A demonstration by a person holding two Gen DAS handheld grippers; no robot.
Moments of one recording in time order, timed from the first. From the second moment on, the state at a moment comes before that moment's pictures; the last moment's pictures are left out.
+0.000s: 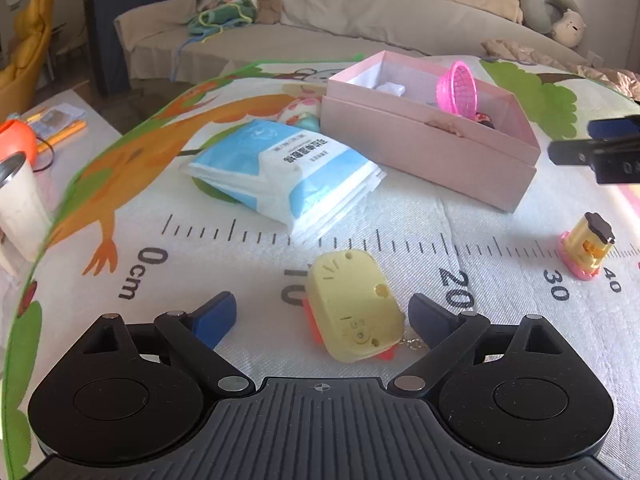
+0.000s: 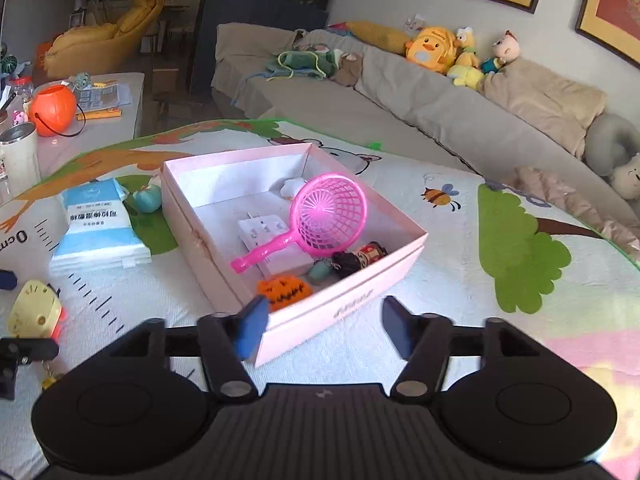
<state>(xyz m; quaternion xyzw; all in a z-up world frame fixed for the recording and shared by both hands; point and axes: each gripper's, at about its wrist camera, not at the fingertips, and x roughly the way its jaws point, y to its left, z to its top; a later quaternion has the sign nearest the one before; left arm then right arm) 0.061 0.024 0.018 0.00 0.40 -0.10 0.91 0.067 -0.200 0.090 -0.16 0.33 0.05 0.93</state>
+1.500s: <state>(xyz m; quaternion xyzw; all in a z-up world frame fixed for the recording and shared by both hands) 0.172 -0.015 0.185 0.01 0.26 -0.19 0.94 0.128 -0.201 0.171 -0.05 0.33 0.07 0.94</state>
